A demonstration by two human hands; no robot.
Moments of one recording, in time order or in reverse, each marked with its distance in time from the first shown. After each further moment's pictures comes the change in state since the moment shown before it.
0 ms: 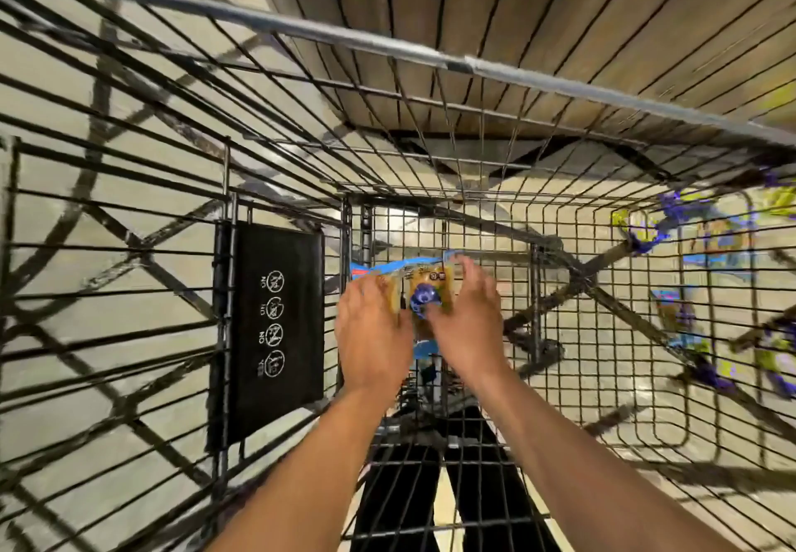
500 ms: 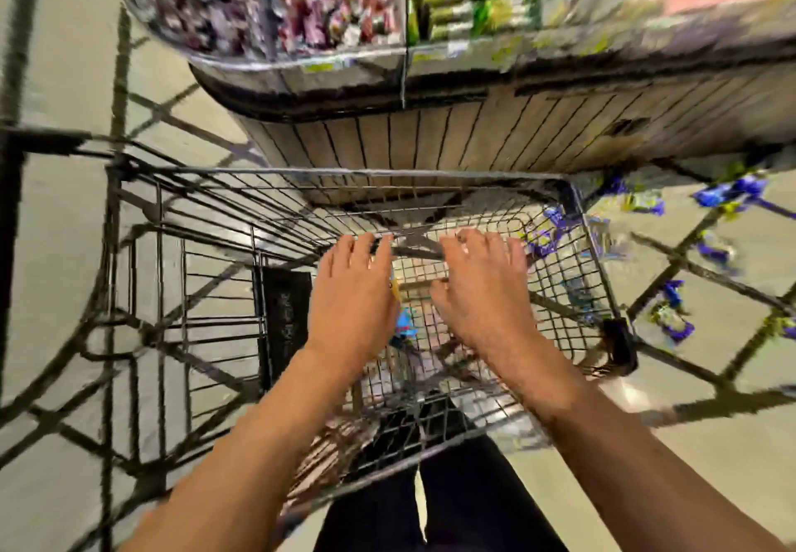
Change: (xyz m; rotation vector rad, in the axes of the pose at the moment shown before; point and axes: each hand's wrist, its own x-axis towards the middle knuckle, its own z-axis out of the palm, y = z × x) left_hand -0.126 0.135 -0.203 0.592 0.121 0.708; right_hand -0.179 -0.104 -0.222 -0.648 0.260 -0.281
